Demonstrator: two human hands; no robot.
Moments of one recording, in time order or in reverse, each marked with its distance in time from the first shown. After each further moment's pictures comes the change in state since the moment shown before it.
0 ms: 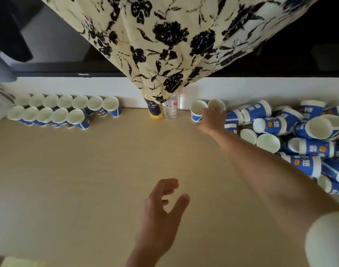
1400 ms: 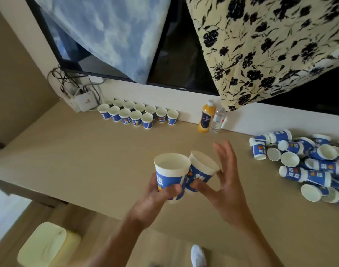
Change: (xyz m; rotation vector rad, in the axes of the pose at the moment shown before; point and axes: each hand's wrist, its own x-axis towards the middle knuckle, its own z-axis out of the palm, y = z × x) left_hand -0.129 -0.061 -0.233 -0.574 -0.271 0.233; right_hand -0.444 -0.197 -0.126 1.281 0.045 -0.433
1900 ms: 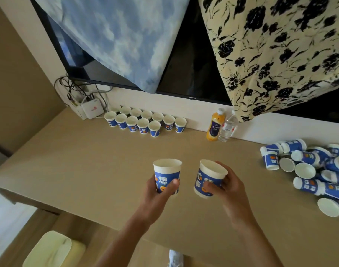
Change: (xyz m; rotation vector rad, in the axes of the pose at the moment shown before) left_hand 0.038 -0.008 -0.045 0.222 0.242 0.005; right_hand 0.049 0.035 0.019 0.224 0.109 0.240
